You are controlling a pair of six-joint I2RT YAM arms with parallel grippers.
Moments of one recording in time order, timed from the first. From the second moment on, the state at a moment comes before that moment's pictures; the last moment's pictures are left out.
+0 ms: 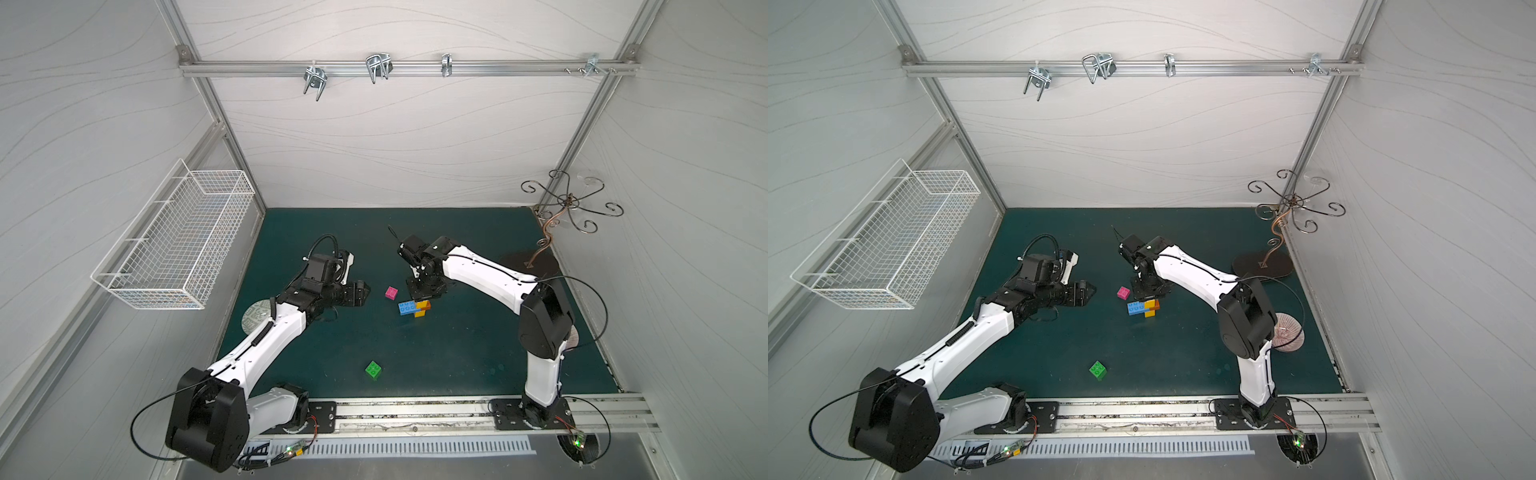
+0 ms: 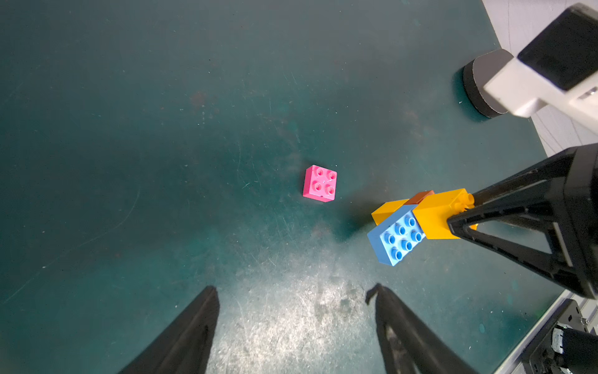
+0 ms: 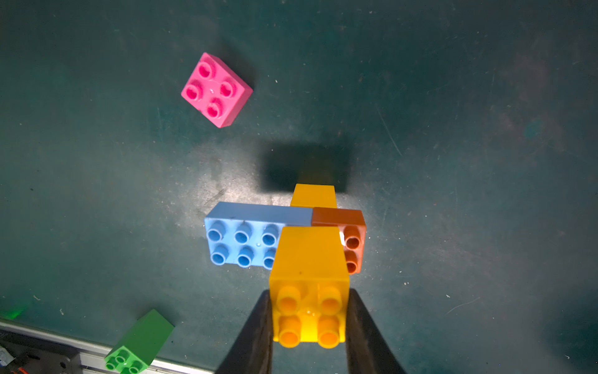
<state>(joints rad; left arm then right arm) -0.30 1.18 0.77 -0.42 0.28 -0.27 0.85 1.92 1.65 -1.14 0.00 0.51</state>
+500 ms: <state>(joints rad) -0.30 1.18 0.77 -0.42 0.28 -0.26 0.88 1.89 1.57 -1.06 0.05 0.49</state>
